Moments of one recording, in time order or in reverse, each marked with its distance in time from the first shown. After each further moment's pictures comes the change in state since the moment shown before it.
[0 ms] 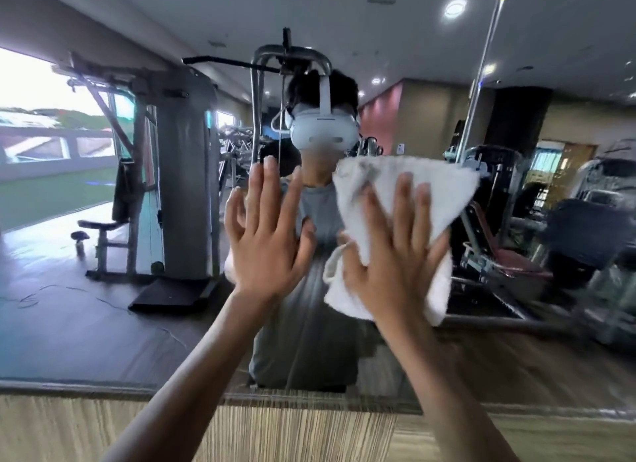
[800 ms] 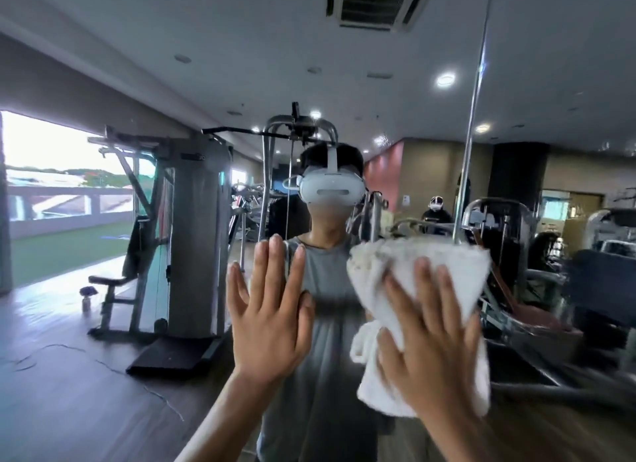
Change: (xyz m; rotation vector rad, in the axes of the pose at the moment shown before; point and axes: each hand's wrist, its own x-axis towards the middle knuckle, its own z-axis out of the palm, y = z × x) left_hand -0.005 -0.001 0.008 0.051 0.043 0.046; right_hand -0.009 0.038 -0.008 -0.001 -0.049 -0.072
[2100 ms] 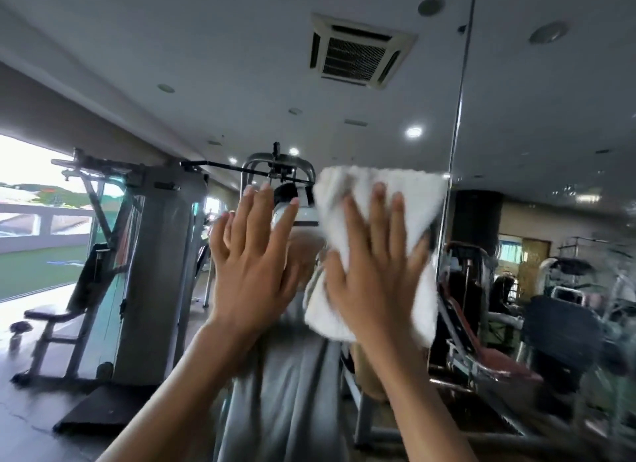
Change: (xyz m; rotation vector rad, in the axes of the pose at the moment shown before) left_hand 0.144 -0.020 -0.017 -0.097 0.044 0.005; right_hand 0.169 -0.048 -0.019 -0.026 0.102 0.048
